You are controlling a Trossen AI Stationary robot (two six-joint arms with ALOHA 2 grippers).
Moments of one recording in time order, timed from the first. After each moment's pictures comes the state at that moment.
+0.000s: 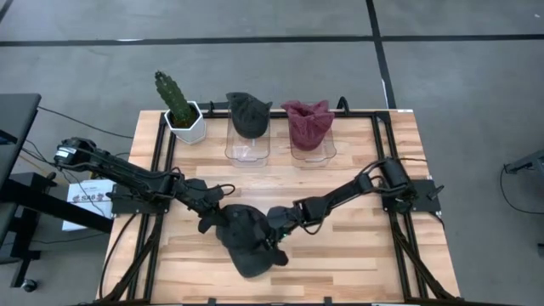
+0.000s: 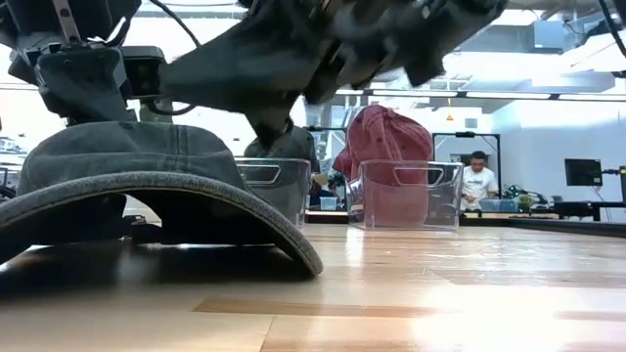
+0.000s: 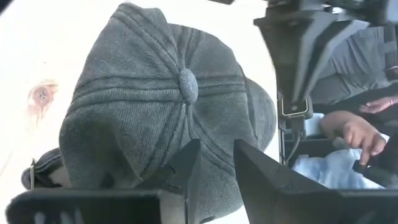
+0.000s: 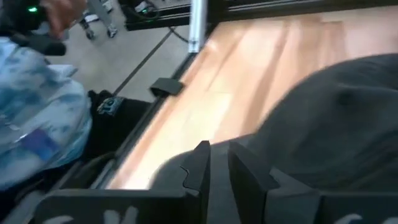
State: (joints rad) left arm -0.25 1.08 0.31 0.19 0.24 -0.76; right arm 0.29 2.10 1.27 0.38 -0.31 0.15
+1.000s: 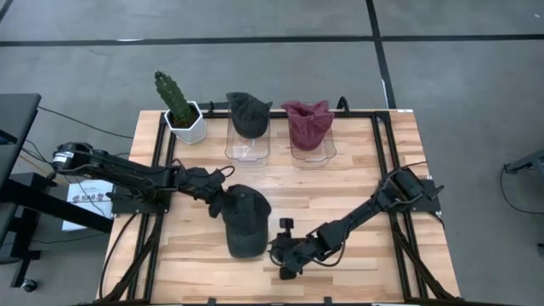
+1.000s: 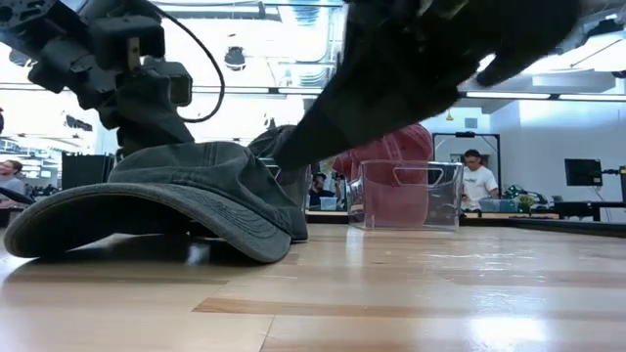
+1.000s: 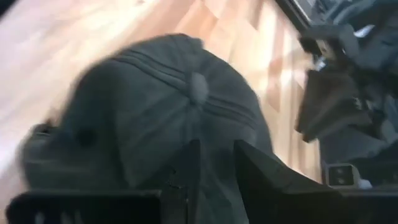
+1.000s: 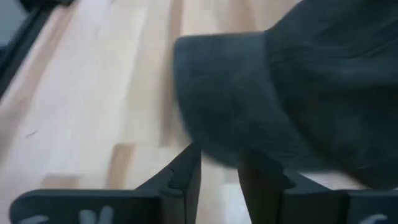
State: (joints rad) left arm -0.09 1.08 0.31 0.21 0.11 -0.72; right arm 0.55 2.04 1.27 -0.03 0.42 0.24
